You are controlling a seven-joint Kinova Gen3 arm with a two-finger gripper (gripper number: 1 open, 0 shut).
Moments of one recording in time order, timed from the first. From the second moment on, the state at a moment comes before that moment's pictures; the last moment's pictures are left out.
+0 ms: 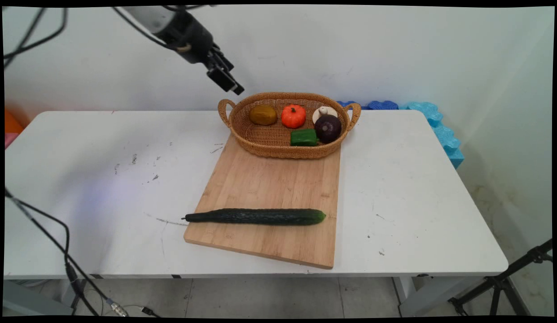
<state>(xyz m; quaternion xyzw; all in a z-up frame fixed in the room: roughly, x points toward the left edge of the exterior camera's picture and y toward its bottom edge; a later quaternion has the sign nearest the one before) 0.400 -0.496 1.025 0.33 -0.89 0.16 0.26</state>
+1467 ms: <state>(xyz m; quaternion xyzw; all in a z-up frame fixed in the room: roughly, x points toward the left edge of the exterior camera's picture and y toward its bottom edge) 0.365 -0.661 0.888 0.24 -0.95 0.13 0.17</state>
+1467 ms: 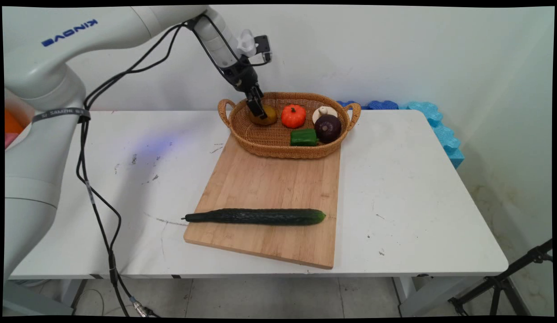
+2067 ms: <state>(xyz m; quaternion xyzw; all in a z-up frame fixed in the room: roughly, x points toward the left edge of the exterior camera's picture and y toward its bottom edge) 0.359 -0.676 0.867 0.22 -0.95 0.12 0.17</state>
